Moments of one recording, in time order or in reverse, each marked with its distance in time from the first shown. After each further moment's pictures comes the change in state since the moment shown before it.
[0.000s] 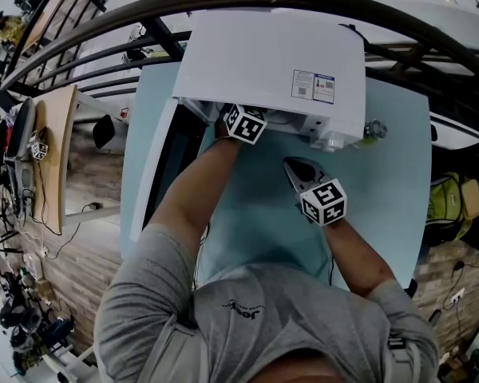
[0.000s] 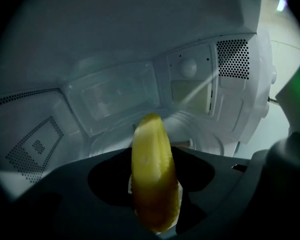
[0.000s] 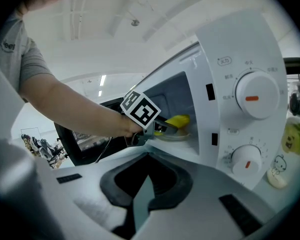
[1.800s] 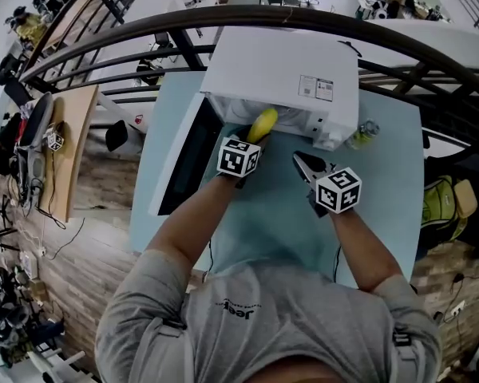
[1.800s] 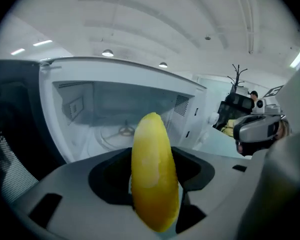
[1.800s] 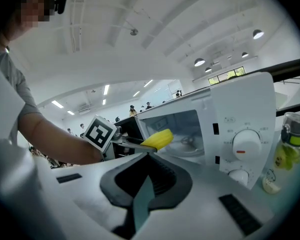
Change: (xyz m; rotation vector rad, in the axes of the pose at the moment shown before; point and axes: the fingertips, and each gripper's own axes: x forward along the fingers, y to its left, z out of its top) left arm -0.138 -0.050 -0.029 -0.352 -0.117 -0.156; right arm -0.044 0.031 0.055 0.054 -0.063 0.066
